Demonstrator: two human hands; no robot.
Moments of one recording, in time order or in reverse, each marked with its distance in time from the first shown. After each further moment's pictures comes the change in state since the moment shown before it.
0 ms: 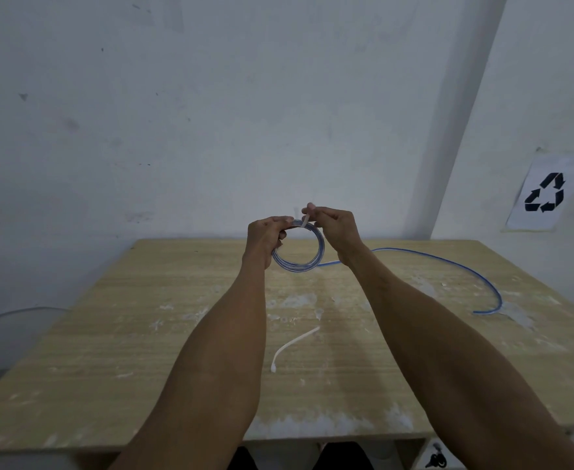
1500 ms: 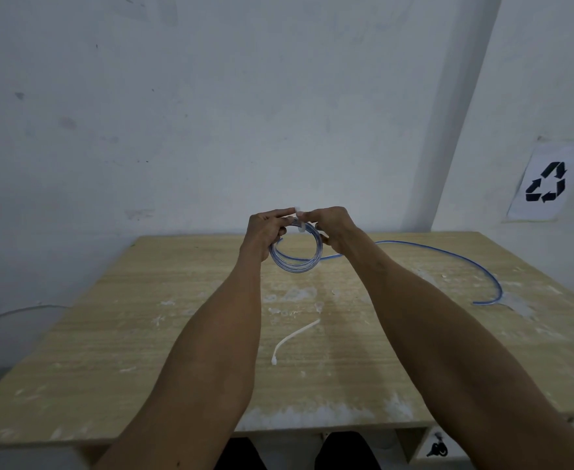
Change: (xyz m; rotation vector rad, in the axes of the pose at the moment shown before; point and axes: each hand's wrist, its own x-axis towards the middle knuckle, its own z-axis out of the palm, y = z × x) left_hand -0.005 0.008 -0.003 0.049 -0.107 -0.020; right_hand 0.002 -0.020 0.010 -0.009 0.037 0.420
